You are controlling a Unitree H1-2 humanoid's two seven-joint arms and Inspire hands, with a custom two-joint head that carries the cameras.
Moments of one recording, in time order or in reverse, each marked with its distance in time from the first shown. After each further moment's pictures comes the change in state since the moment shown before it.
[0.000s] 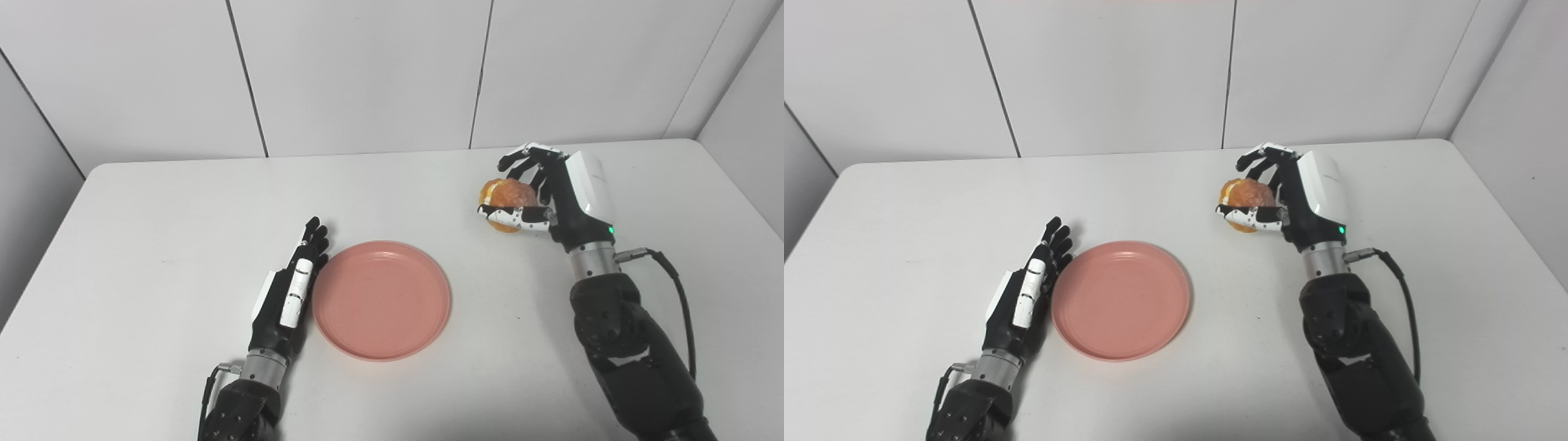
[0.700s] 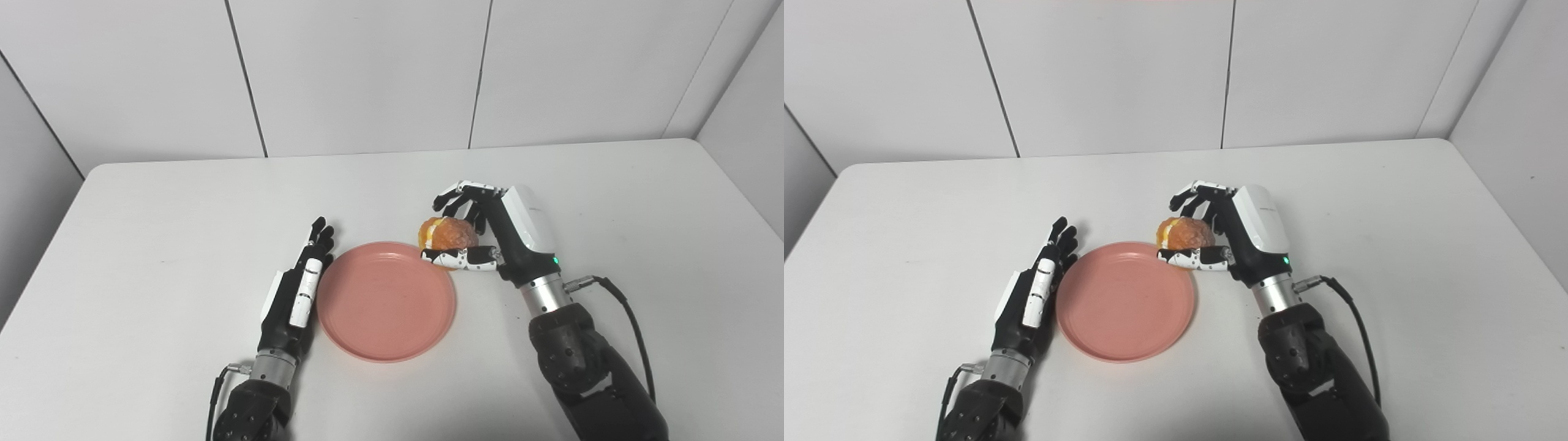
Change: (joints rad) left arm 0.002 -0.021 -0.016 0.000 0.033 0.003 0.029; right arm 0.041 0.068 0.099 0.016 -0.019 -0.169 0.038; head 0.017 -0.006
